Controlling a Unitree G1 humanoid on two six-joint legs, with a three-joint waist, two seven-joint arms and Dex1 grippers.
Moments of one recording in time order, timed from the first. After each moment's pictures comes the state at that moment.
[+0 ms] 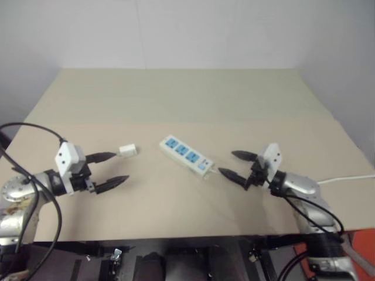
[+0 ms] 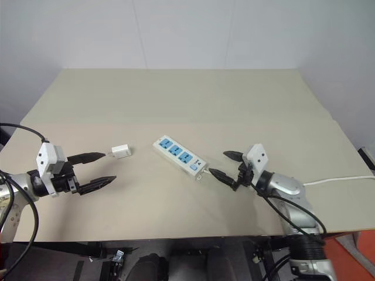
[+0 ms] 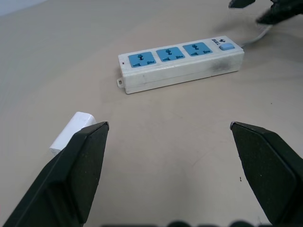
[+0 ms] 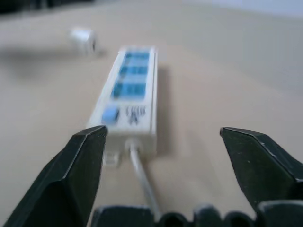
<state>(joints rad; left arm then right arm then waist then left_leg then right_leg) -0.09 0.84 0.29 -0.07 -0.51 0.25 -1.13 -0.25 -0.40 -0.06 -0.06 0.34 0.23 0.84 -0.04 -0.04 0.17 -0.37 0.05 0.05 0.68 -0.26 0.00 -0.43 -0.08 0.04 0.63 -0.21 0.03</state>
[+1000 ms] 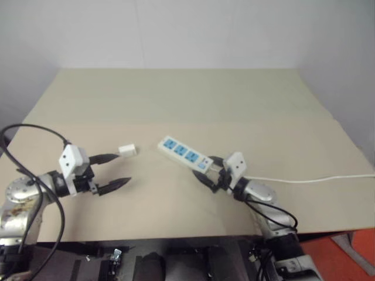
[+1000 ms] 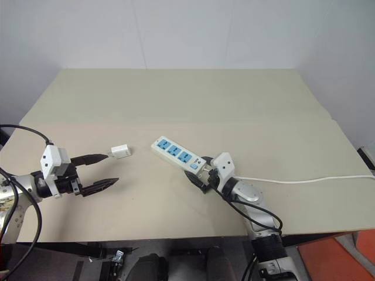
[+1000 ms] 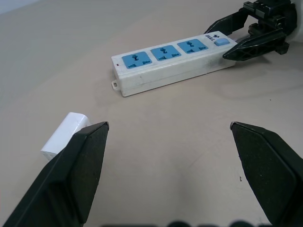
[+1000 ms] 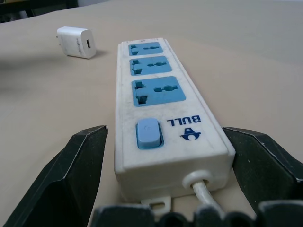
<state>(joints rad) -0.08 0.83 0.27 -0.07 -0.49 0.22 -1.12 -0.29 -0.23 0.11 0.11 0.19 0.09 0.68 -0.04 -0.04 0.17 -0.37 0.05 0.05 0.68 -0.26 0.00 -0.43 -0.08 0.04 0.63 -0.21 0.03</state>
